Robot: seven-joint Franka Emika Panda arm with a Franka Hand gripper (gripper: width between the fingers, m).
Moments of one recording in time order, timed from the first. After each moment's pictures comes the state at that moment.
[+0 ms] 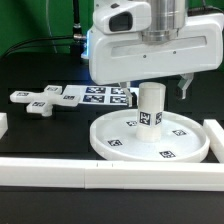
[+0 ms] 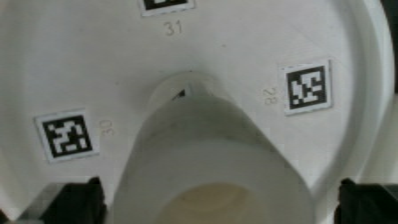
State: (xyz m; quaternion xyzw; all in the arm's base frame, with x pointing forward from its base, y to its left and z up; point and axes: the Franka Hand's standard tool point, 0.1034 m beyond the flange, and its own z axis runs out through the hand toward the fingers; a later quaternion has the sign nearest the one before) arm 0.550 0.046 0.072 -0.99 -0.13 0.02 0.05
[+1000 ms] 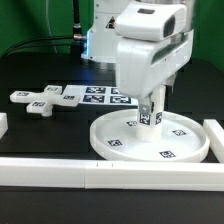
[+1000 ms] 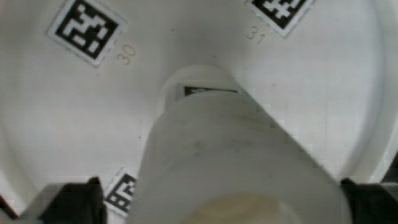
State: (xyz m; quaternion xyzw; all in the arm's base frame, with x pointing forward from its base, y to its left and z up) arm 0.549 0.049 0.068 -0.84 -0.54 0.02 0.02
